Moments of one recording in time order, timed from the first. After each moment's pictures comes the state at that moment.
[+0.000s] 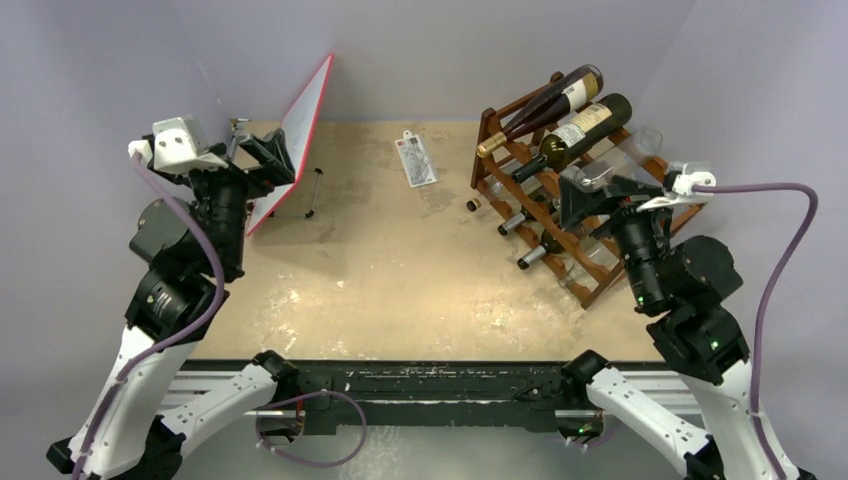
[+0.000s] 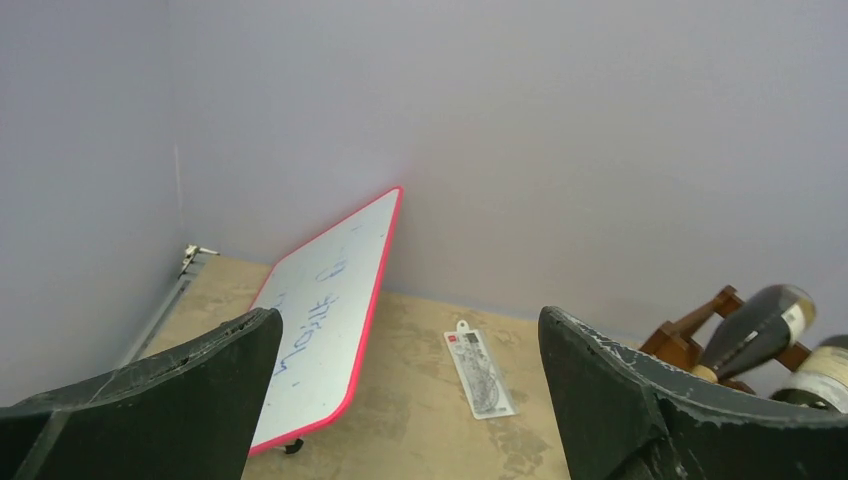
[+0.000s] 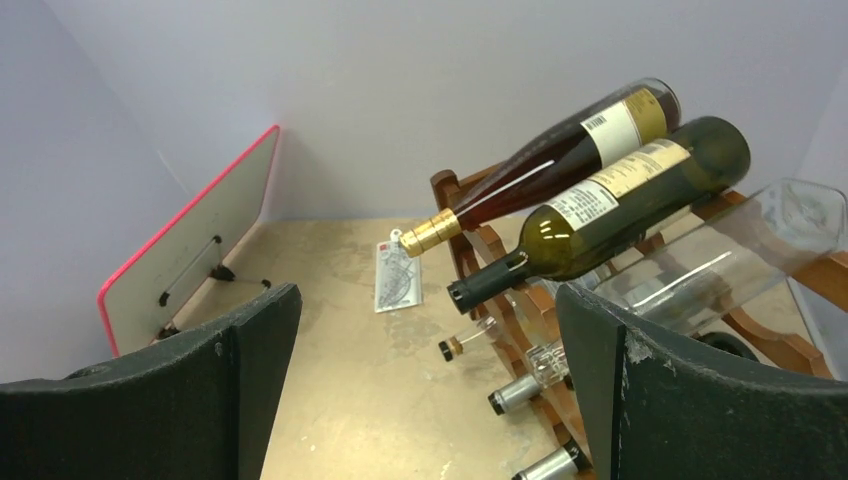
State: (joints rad) left arm -0.62 0.80 1.36 -0.31 -0.66 -0.13; right arm 0.56 0.63 1.21 -0.43 0.38 0.18
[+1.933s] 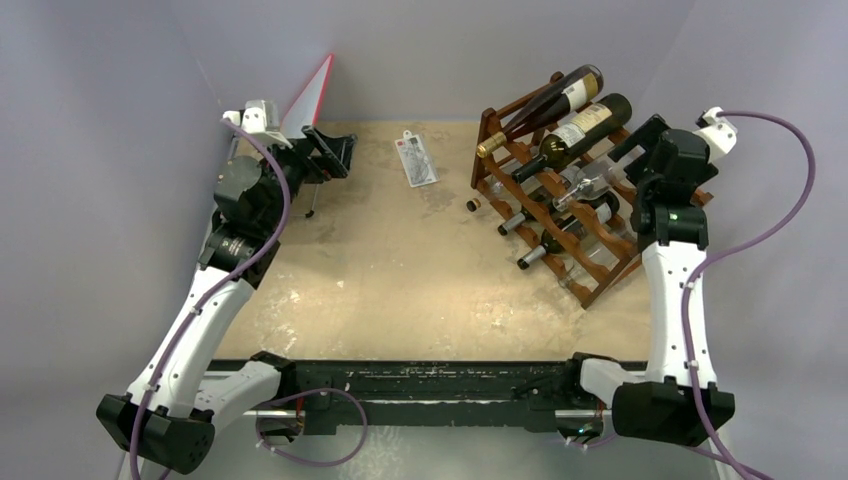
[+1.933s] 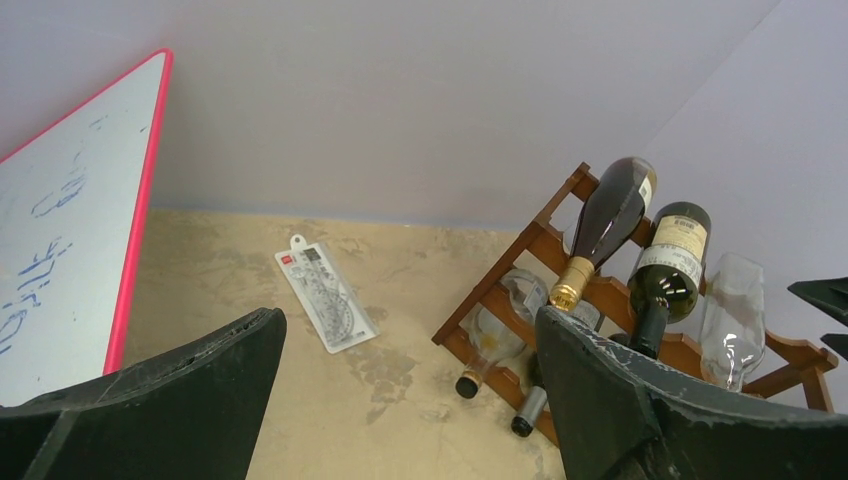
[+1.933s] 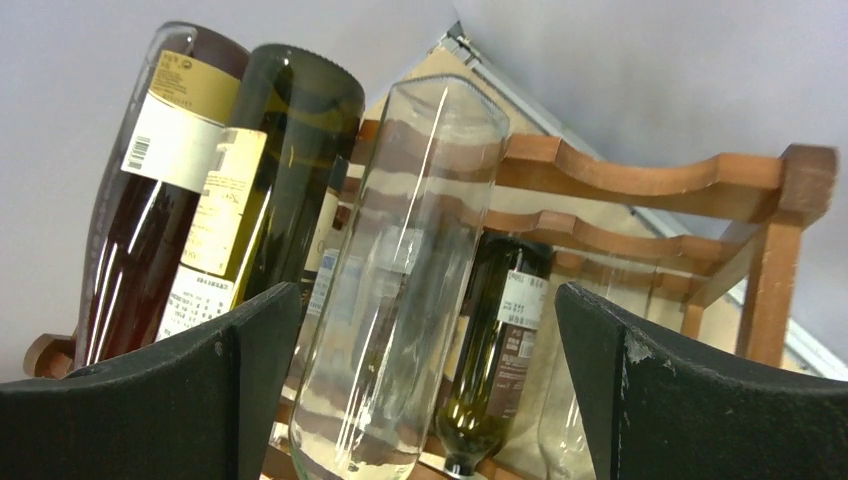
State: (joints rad) left arm -0.31 1.00 1.10 0.00 0.01 -0.44; right arm -0.16 1.12 1.31 -0.51 0.36 0.49
